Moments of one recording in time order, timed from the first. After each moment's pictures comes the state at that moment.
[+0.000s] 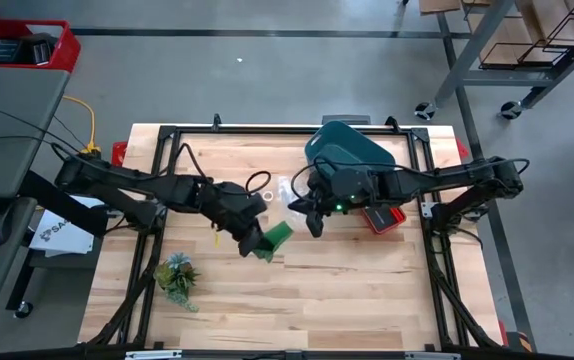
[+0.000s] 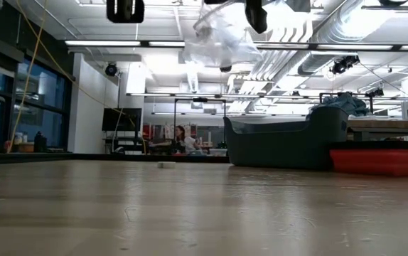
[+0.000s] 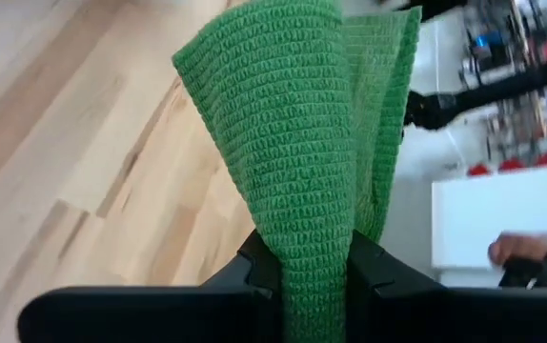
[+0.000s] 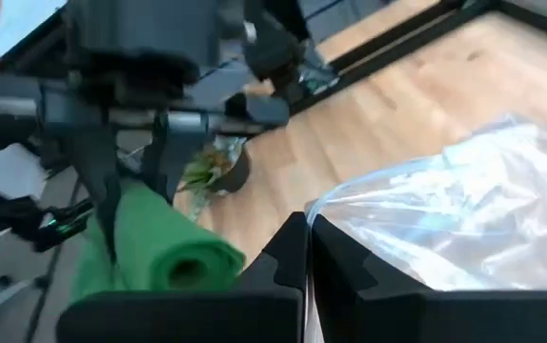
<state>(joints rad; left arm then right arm) -0.18 1.36 1.16 -0.38 0.23 -0.90 0.10 1.48 1.24 -0.21 0.10 0.51</state>
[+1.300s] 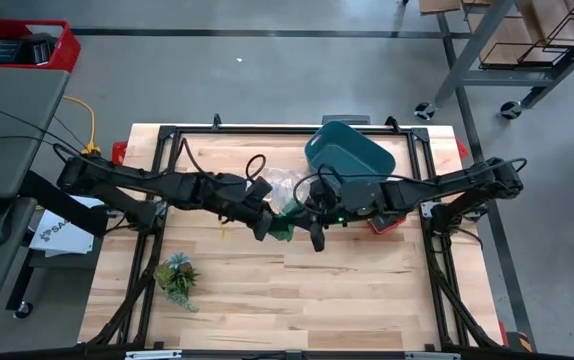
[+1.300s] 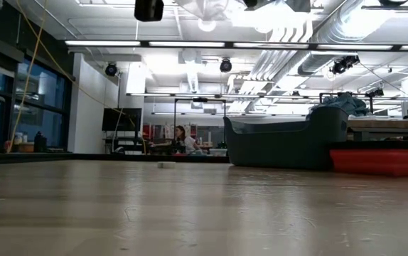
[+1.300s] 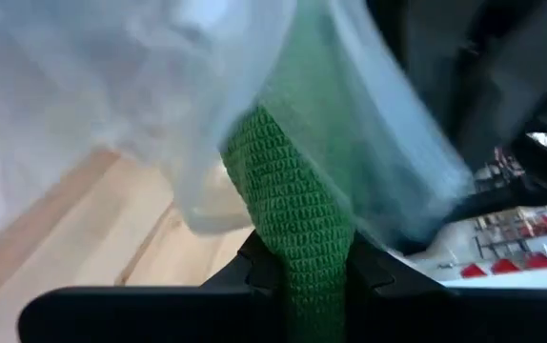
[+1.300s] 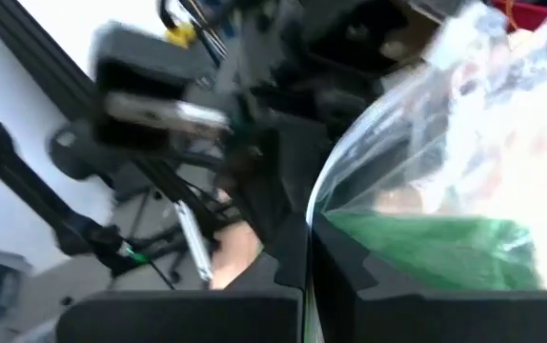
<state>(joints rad) -0.14 1.38 1.16 -0.17 0.03 -0.94 0.20 1.49 1.24 0.01 0.11 0.54</state>
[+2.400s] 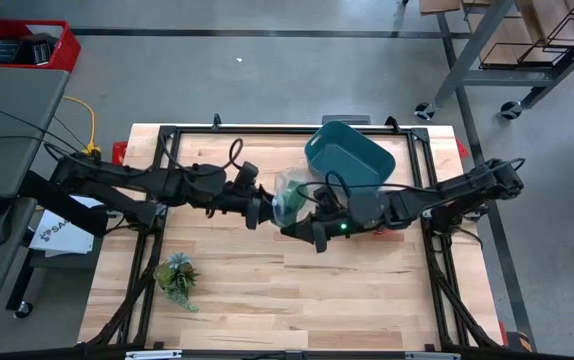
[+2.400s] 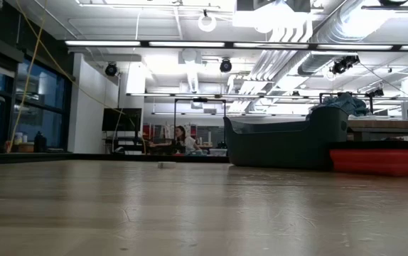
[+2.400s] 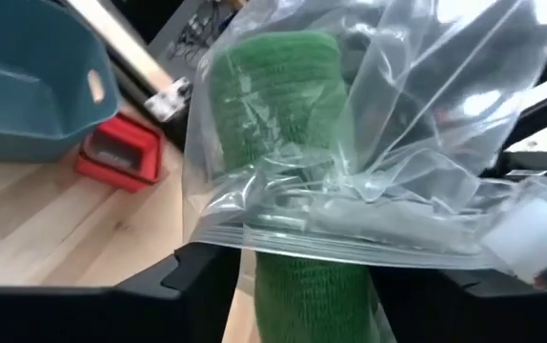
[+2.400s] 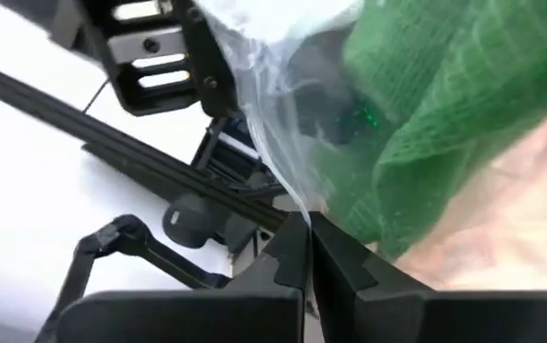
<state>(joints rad) -0.15 1.29 1.16 -0.06 -0.13 -0.87 0.29 1.49 1.24 0.10 0.16 1.02</state>
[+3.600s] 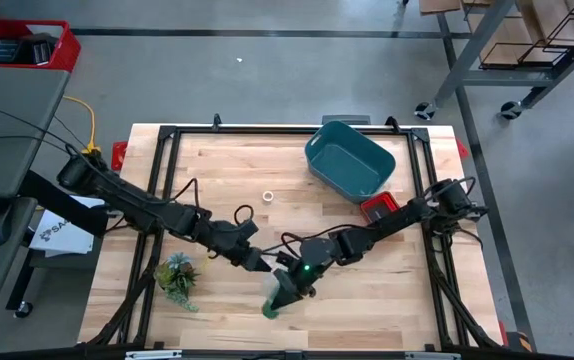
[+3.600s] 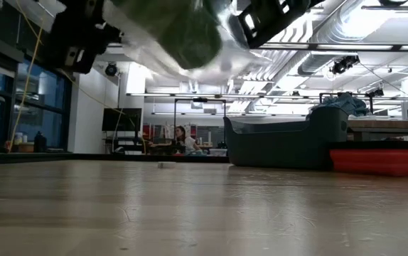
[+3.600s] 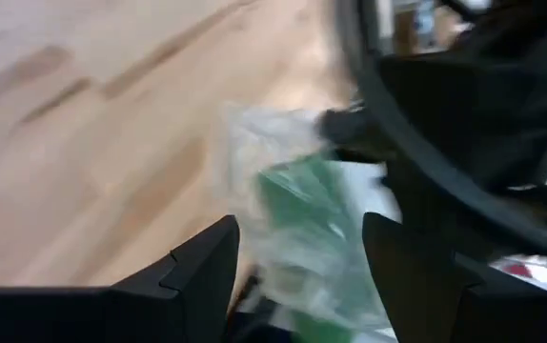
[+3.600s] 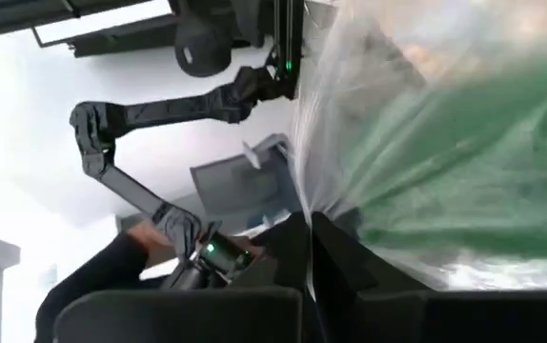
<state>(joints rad) -0.35 1.38 0.81 0.01 0.04 -1.41 0.34 1.94 1.24 0.44 -0.42 1.71</state>
